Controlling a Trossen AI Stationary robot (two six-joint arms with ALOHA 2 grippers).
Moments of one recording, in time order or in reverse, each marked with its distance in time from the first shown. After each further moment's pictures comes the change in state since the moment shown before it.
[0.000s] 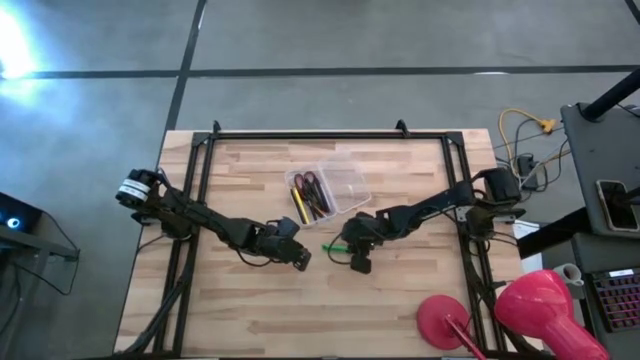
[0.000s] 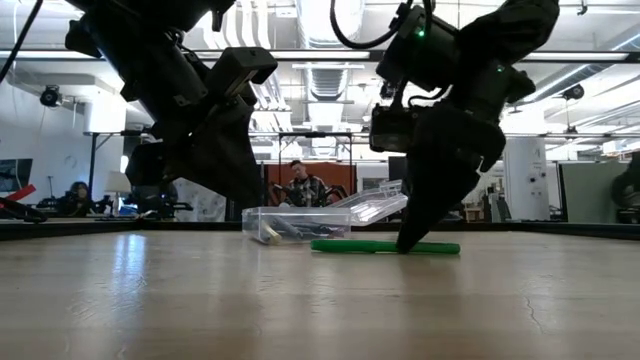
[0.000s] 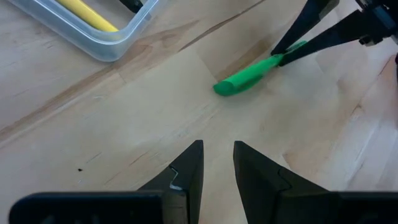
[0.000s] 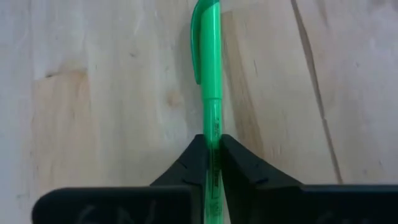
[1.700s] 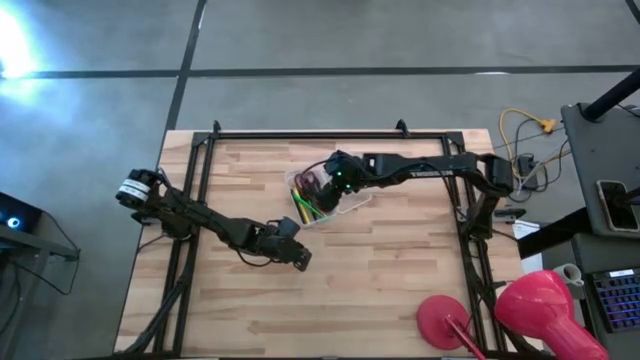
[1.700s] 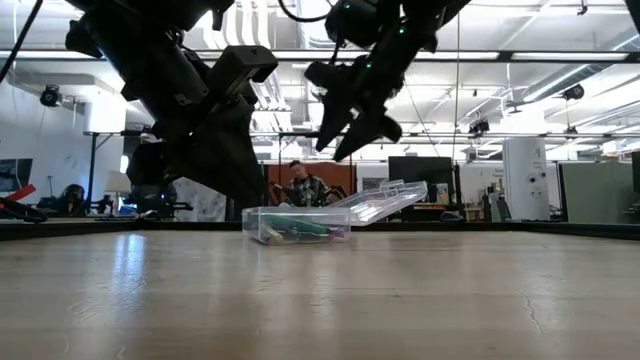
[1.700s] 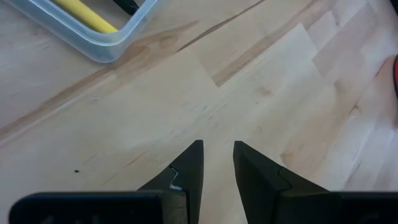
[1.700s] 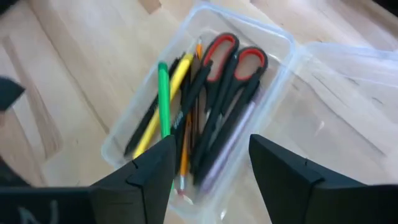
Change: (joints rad) left arm 0.000 0.000 0.000 0.011 0.000 0.000; right arm -0.293 0.001 0.486 -0.347 0.157 0.165
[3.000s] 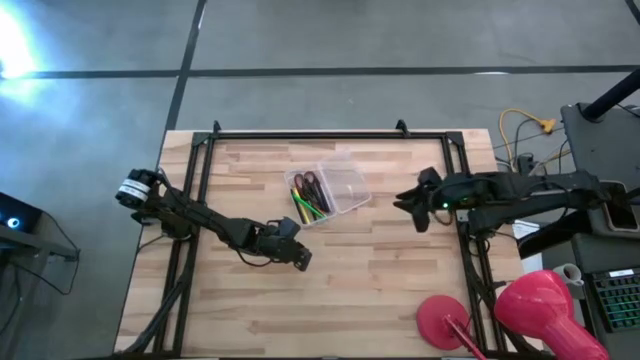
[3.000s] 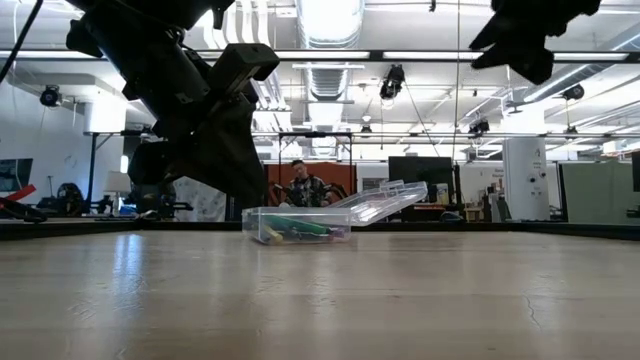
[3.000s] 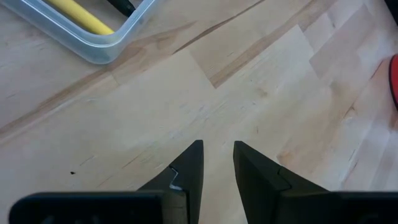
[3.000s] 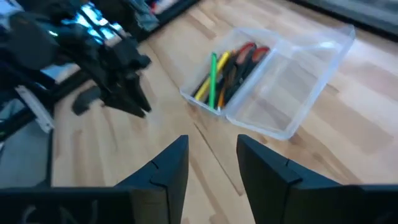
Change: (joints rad) left arm 0.000 0.000 0.002 0.005 0.000 0.000; right arm 0.269 -1.029 -0.616 -0.072 0.126 0.133
